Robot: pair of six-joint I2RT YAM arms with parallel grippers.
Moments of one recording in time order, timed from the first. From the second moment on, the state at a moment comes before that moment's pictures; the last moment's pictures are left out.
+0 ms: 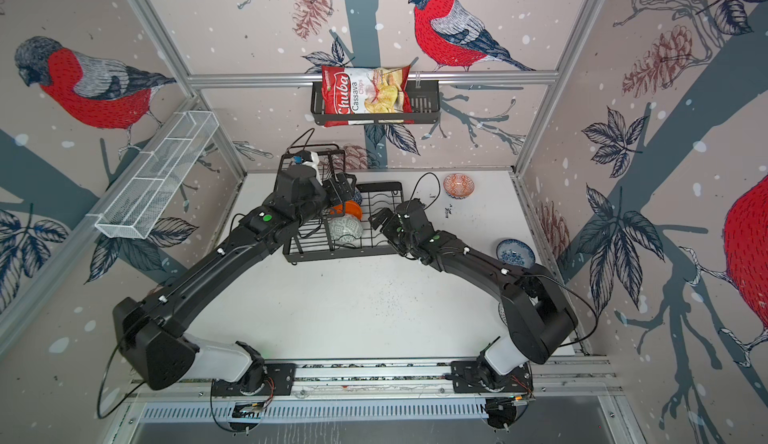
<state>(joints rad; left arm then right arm) -0.60 1.44 1.39 -0.34 -0.13 -0.70 0.68 1.51 1.00 -0.09 -0.12 1.18</state>
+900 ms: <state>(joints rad) -0.70 2.01 2.00 -0.56 0.03 -0.65 0.11 1.59 1.20 -0.37 0.00 0.92</state>
